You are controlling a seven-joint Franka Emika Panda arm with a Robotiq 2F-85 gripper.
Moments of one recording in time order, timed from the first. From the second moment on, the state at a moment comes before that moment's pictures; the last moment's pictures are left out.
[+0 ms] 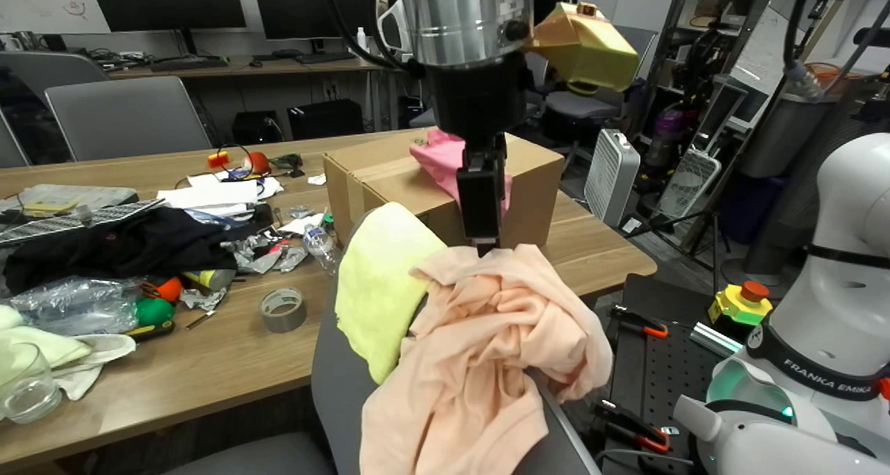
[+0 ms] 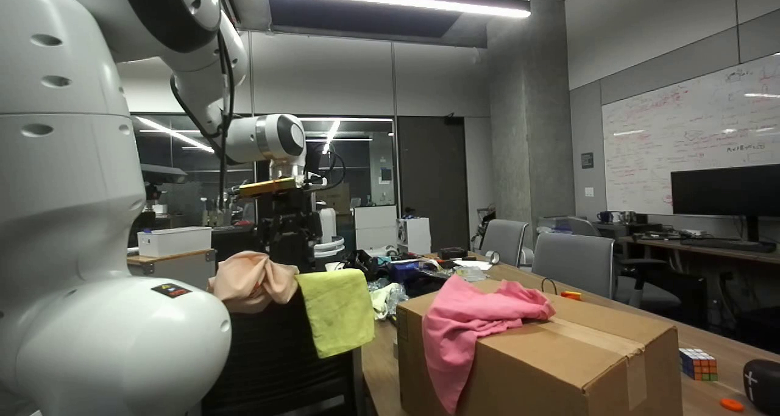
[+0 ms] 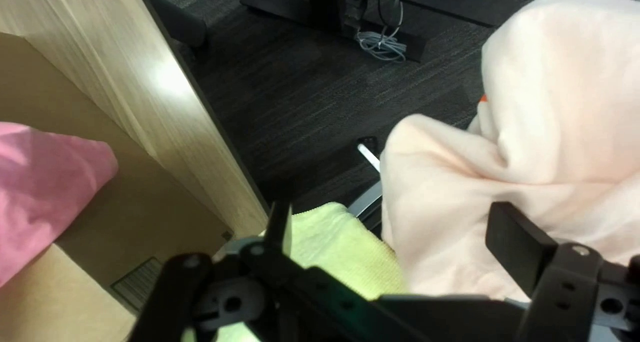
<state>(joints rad) 0.26 -0.18 0.28 -2.13 -0.05 1.77 0.19</state>
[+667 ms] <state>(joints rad) 0.26 -0.23 0.28 -2.09 -0.03 1.77 0.05</state>
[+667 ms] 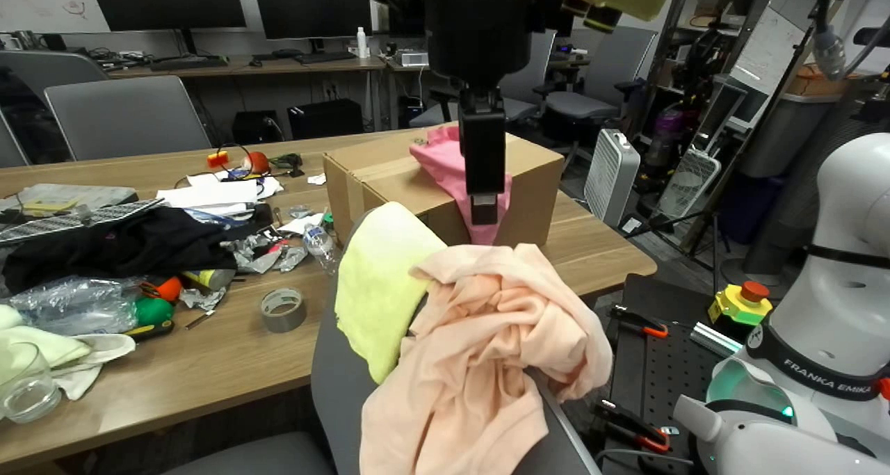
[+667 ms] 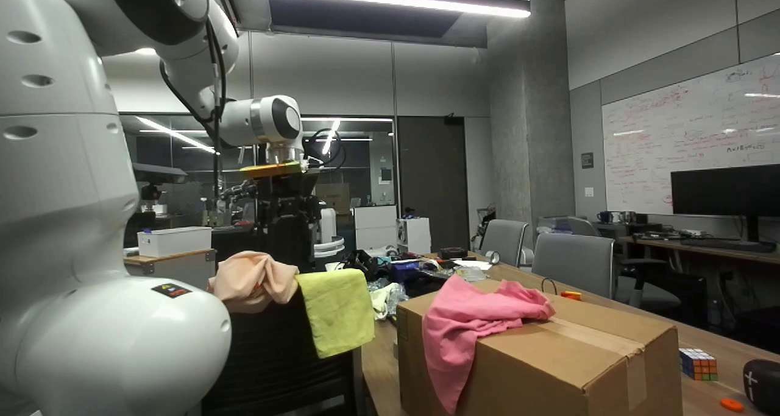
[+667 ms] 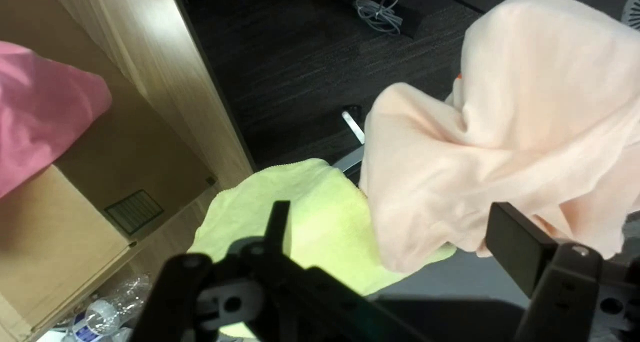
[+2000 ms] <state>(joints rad) 0.29 -0.20 0.30 -2.21 0.12 1.85 -0.02</state>
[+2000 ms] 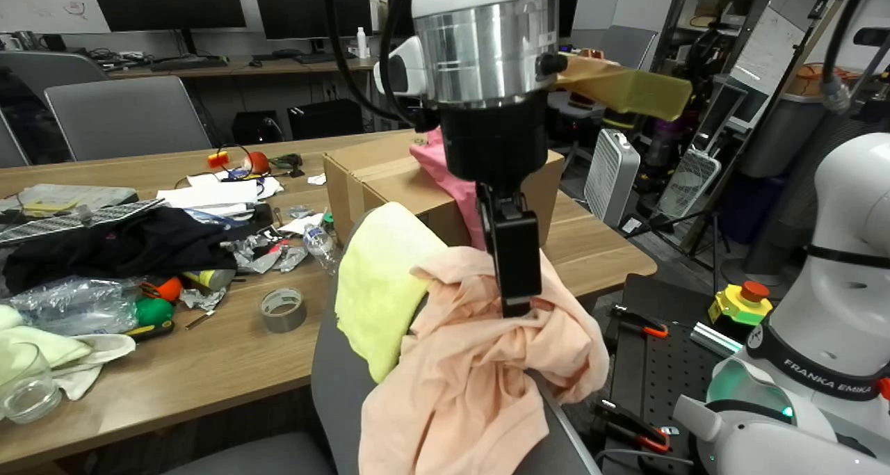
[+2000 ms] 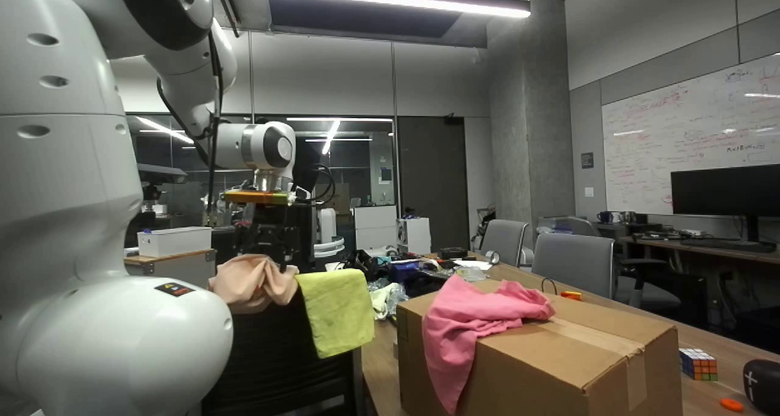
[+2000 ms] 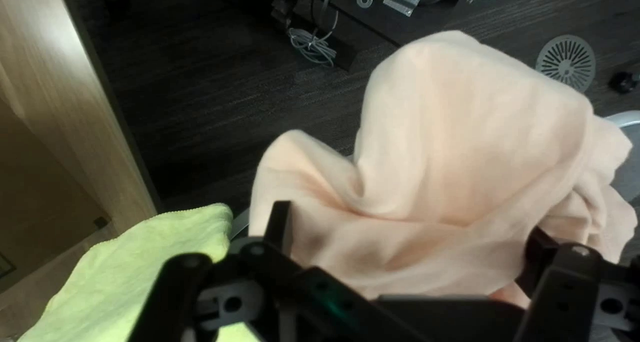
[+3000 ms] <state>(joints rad) 0.29 -0.21 0.32 -2.22 0.06 1.87 -0.02</state>
